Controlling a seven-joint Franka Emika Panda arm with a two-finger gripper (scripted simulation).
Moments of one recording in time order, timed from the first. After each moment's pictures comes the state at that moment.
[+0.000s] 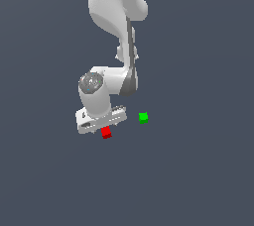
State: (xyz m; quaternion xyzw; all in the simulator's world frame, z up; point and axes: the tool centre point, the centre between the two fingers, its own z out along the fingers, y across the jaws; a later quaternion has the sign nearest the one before) arm 0.042 -0.100 0.070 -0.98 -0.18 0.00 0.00
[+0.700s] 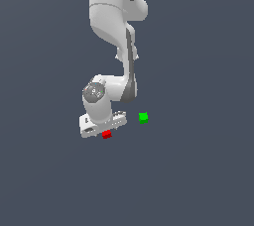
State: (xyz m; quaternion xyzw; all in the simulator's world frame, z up) arm 0.041 -0.100 0.030 -0.98 -0.18 0.00 0.00
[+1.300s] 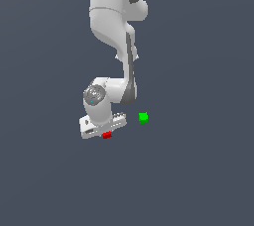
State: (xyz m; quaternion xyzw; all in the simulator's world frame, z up) arm 0.043 -0.100 0.020 -0.98 -0.18 0.00 0.00
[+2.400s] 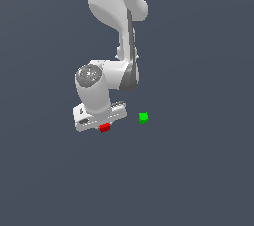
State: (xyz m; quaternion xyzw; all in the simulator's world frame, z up) arm 0.042 -0.100 0.096 -0.98 -0.18 0.00 0.00
